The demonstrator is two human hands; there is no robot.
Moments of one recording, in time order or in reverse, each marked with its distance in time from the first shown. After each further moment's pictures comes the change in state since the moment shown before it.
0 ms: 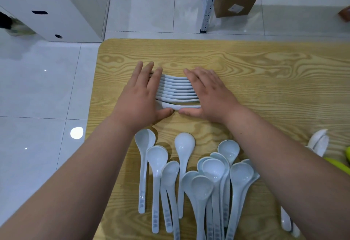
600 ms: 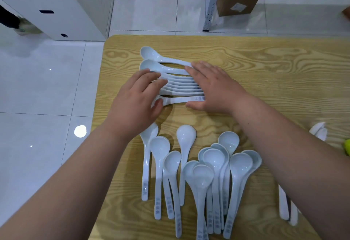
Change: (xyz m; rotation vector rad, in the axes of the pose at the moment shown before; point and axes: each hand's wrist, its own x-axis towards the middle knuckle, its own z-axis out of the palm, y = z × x) left_hand -0.037 0.005 -0.020 -0.060 0.267 0.217; right_hand -0.006 -0.006 -0.031 -0.046 -0.176 0.015
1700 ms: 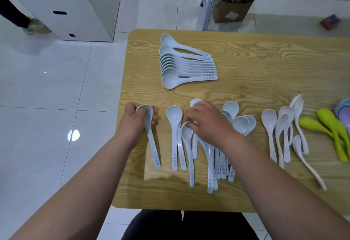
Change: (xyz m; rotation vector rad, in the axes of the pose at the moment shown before) left_hand -0.127 0.027 -0.037 -1.144 -0.003 -1.256; right_hand -0.119 -0.141 0.043 0.276 0.063 0.076
